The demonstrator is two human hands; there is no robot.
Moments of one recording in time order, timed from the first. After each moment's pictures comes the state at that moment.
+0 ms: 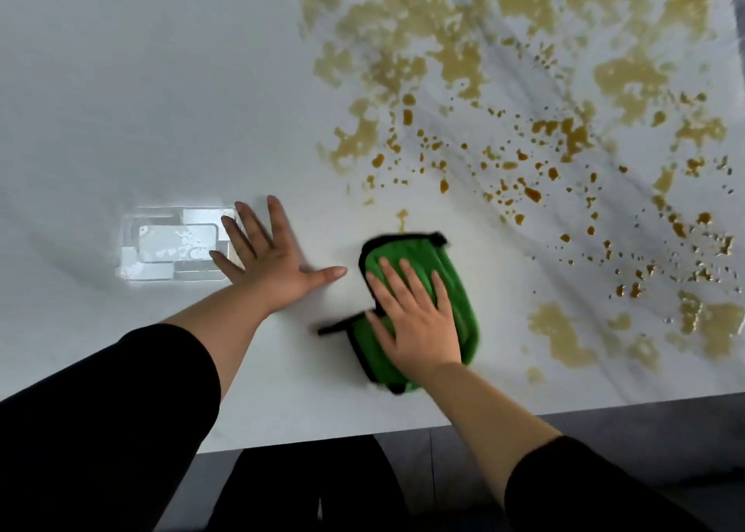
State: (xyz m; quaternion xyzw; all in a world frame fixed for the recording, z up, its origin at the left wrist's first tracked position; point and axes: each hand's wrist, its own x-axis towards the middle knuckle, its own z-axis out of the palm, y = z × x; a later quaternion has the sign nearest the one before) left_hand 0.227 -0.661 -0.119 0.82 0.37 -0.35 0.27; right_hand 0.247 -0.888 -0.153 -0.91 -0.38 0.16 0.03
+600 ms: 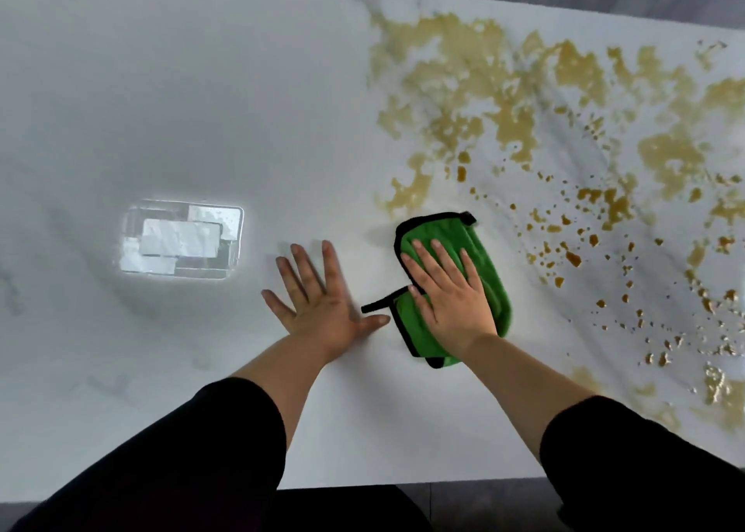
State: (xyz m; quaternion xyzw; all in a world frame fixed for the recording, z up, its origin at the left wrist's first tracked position) left_hand 0.231 -0.656 -0.121 0.80 0.37 -0.37 0.31; right_hand 0.336 -0.835 -0.151 -0.88 -0.44 0.16 -0.05
